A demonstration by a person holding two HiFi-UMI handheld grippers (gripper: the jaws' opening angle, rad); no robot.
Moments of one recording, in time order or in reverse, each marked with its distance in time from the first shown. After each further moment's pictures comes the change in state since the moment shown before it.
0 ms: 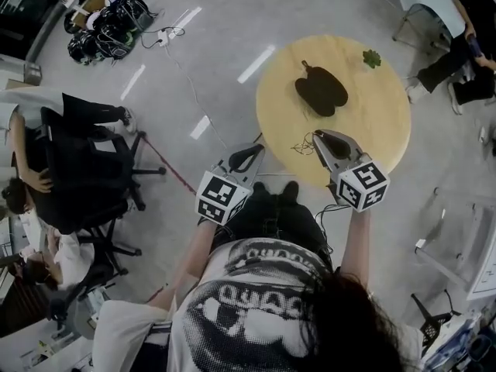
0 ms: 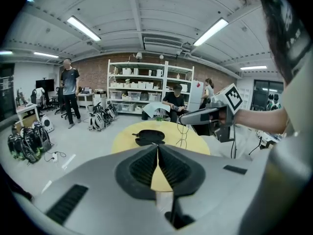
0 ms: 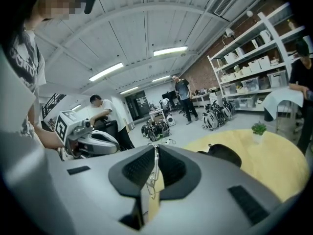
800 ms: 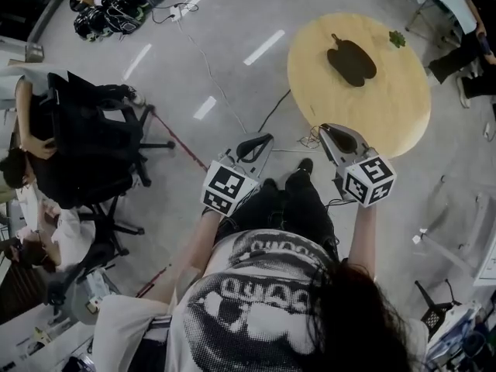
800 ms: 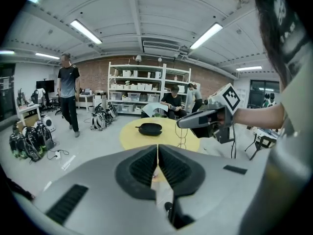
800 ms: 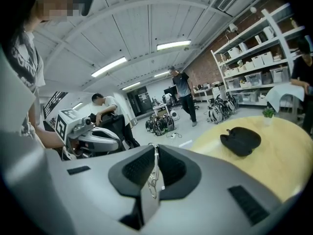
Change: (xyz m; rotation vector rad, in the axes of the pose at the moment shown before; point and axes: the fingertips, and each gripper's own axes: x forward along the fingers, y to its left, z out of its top) left arm -0.095 -0.002 -0.055 0.012 -0.019 -0.015; right arm 0.014 0.109 -0.047 0.012 0.050 0.019
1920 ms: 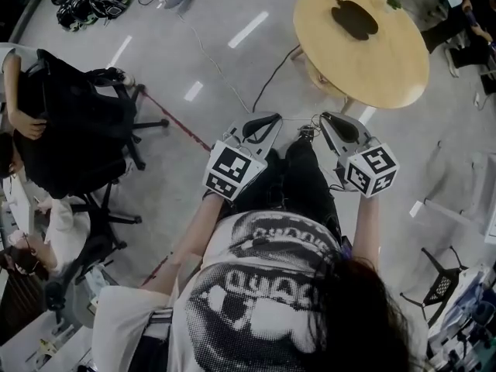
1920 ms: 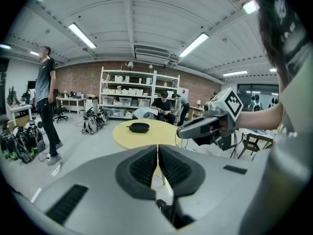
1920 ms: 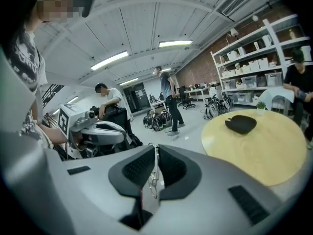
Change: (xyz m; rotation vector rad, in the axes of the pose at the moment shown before) left arm -0.097 -0.040 -0.051 0.035 -0.078 -0.112; right arm -0.023 0.126 -0.067 -0.019 0.034 -0.079
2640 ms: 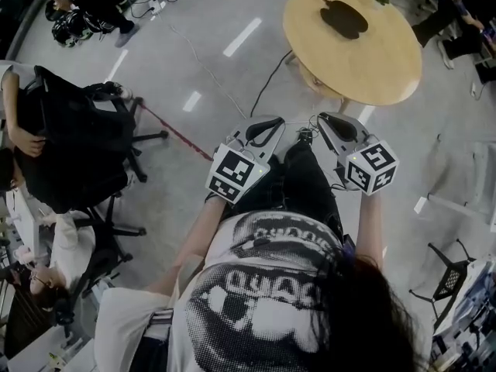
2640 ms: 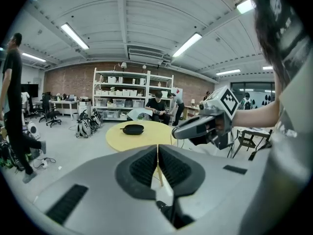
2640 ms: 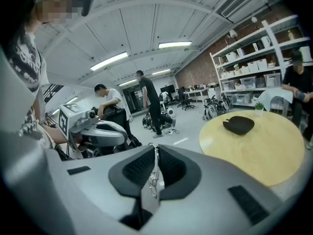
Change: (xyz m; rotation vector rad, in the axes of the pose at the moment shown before) left arm 0.016 -0.012 0.006 0.046 -0.005 -0.064; right arm -0.004 -0.008 0.001 0.001 -0.009 -0.011
